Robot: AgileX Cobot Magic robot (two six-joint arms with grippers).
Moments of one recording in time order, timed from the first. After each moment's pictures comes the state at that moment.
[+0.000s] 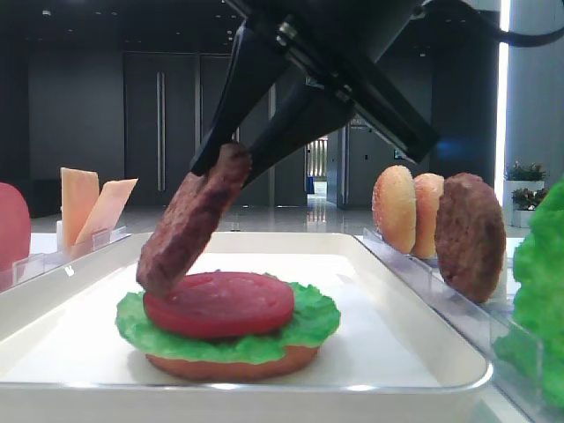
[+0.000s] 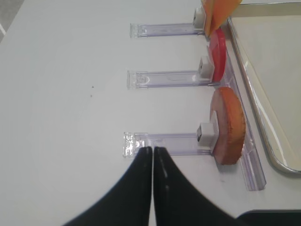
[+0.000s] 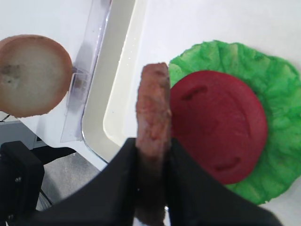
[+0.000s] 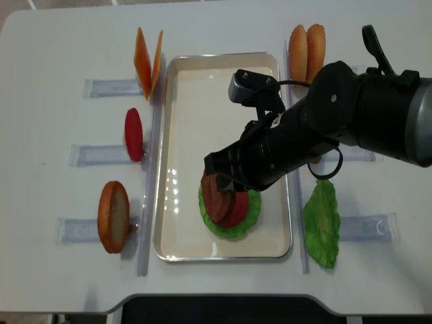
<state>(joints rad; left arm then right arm) 0.02 -0.02 -0.47 0.05 1.11 0.01 0.73 1.67 -0.98 0.88 0.57 -0.24</state>
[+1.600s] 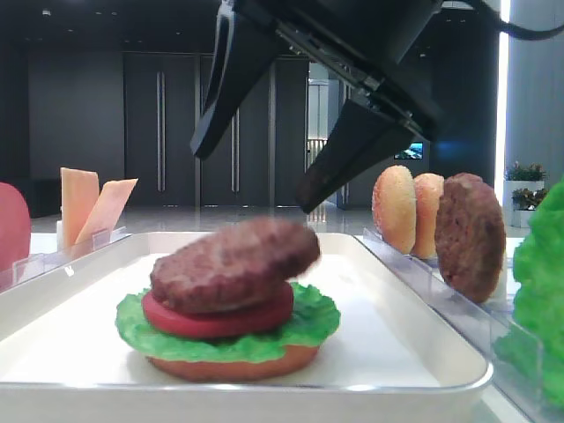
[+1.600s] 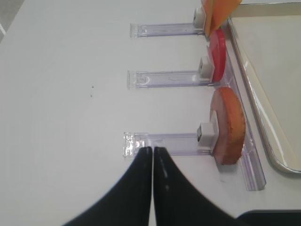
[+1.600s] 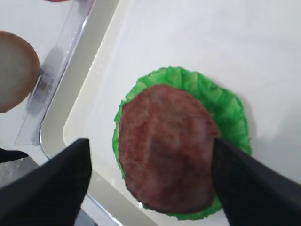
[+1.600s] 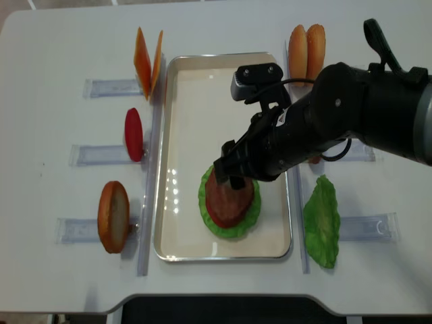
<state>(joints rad) 0.02 -0.02 -0.47 0.05 1.11 0.01 0.71 1.64 -0.98 0.67 0.52 -0.24</state>
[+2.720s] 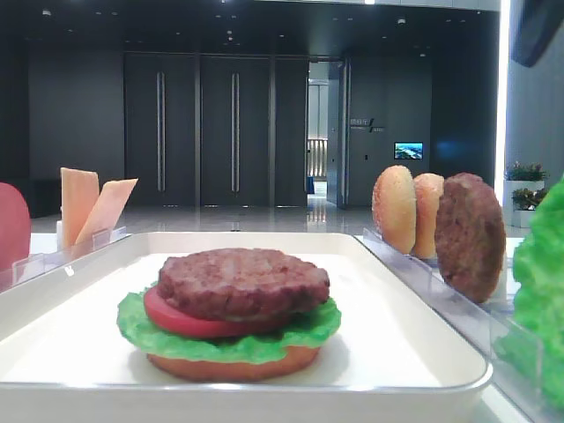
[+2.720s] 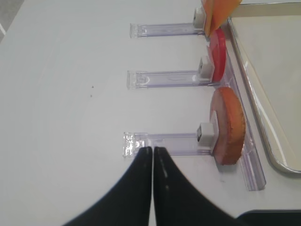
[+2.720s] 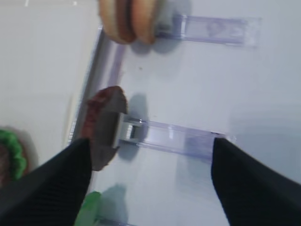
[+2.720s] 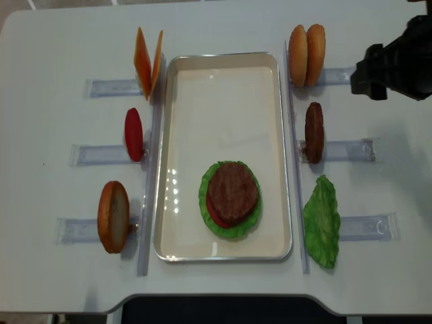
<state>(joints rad) 0.02 -0.02 -0.47 0.05 1.11 0.01 0.12 1.33 -0.98 0.35 0.79 -0.24</state>
